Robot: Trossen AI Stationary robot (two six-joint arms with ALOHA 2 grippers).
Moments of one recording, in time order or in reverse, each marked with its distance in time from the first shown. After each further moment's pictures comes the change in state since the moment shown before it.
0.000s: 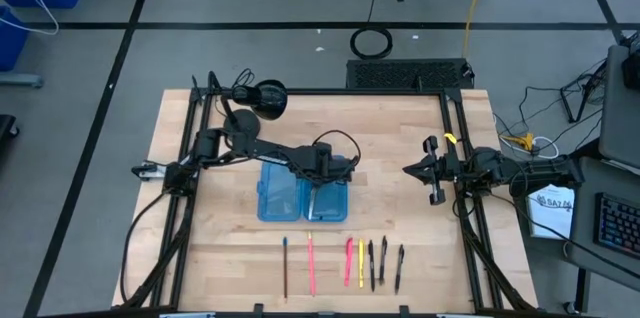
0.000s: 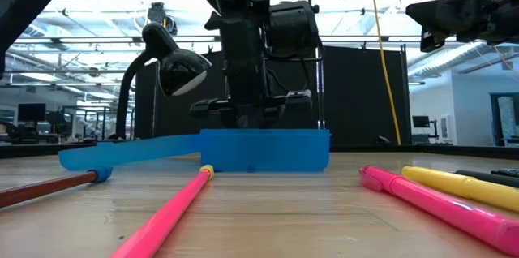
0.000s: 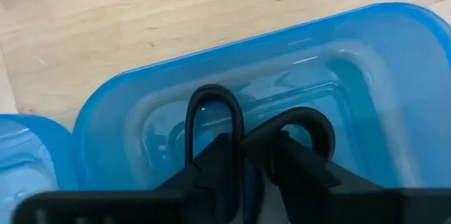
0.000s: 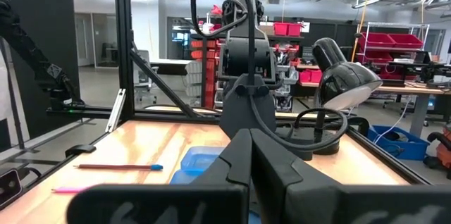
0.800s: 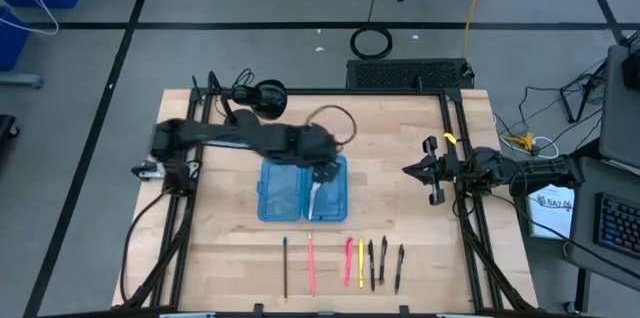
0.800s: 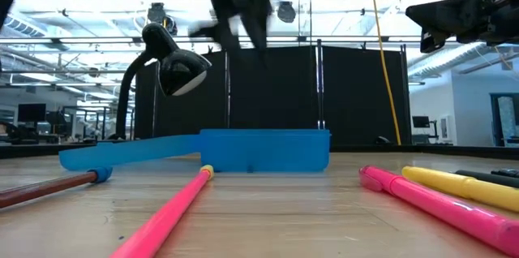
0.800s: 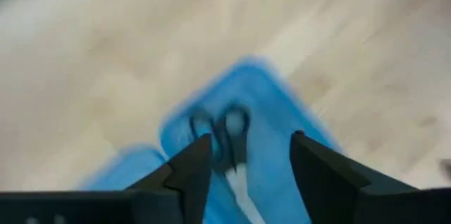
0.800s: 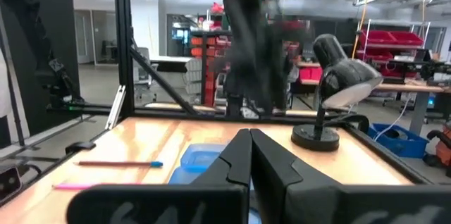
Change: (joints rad) left arm -0.037 -0.381 0.033 -0.108 0.022 0.428; right arm 0.000 0.002 0.000 -0.016 -0.001 -0.002
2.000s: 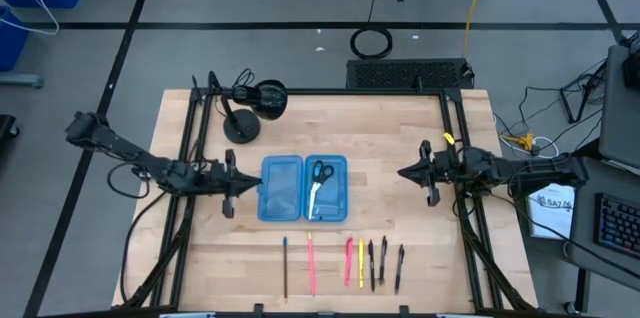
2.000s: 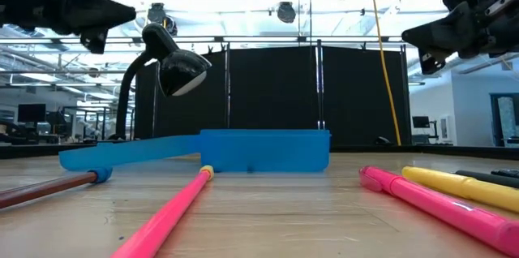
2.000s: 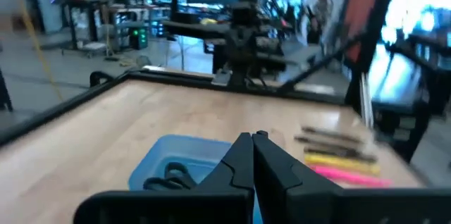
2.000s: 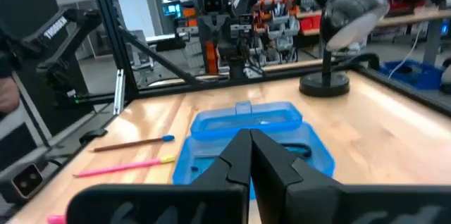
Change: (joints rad) left arm -0.413 -1.190 -1.536 1.419 -0.183 0.668; right arm 0.000 0.069 0.000 -0.066 0.026 0.203
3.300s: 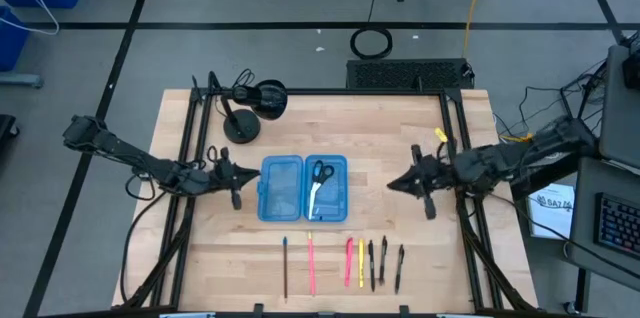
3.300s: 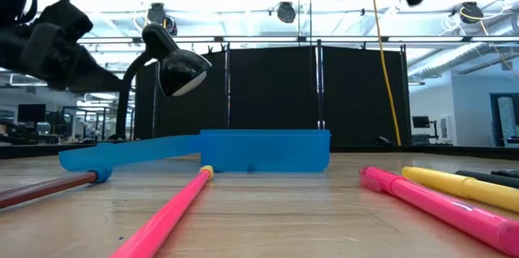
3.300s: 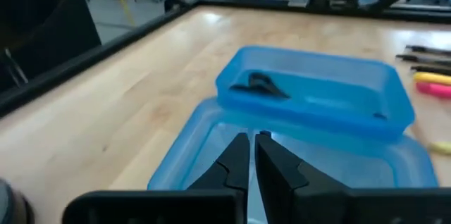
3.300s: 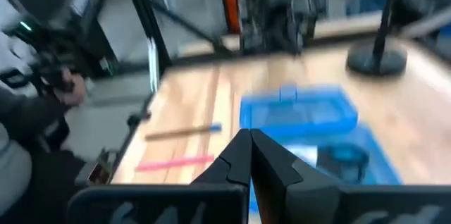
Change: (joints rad) left arm 0.059 0.003 -0.099 -0.232 -0.152 -0.093; right arm 0.327 0.623 0.634 -0.326 0.214 0.135
